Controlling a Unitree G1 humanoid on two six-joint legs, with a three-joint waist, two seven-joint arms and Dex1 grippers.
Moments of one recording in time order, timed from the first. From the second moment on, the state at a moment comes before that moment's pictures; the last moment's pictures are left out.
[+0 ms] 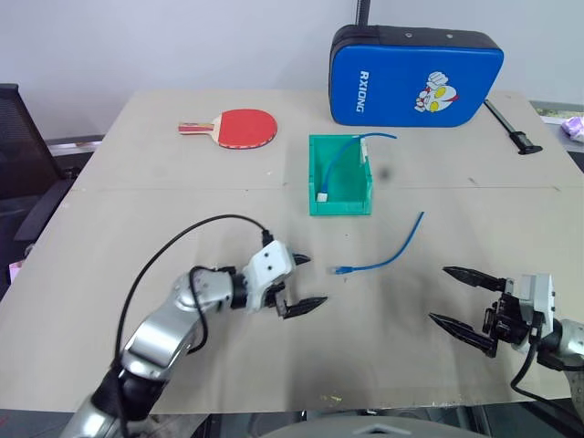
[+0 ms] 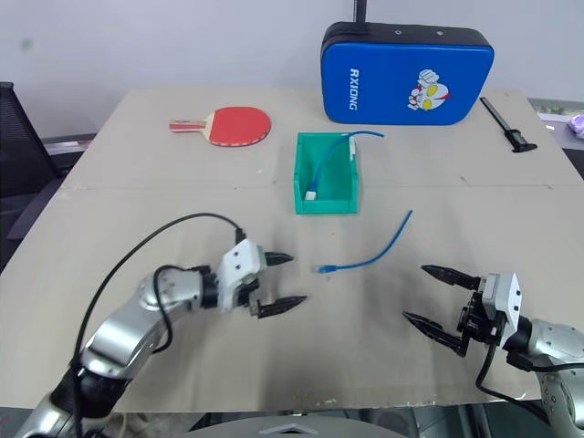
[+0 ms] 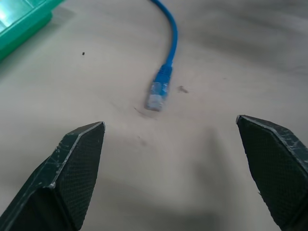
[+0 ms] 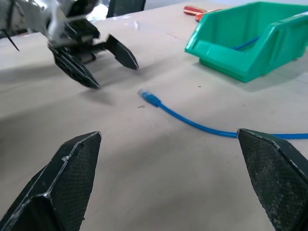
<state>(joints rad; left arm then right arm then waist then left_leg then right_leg) -0.22 0.66 -0.28 -0.28 -0.28 0.41 -0.90 0.28 -0.64 -0.21 -0.23 0.62 -0.01 1.14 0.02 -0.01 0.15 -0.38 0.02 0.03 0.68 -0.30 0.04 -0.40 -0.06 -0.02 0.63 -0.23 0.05</state>
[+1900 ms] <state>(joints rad) -0.39 0.33 -0.05 -0.26 -0.86 1.02 -0.83 -0.01 -0.35 -0.07 -0.51 1.22 0.69 0.49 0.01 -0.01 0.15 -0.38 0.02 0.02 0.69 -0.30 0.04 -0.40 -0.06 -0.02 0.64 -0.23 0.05</state>
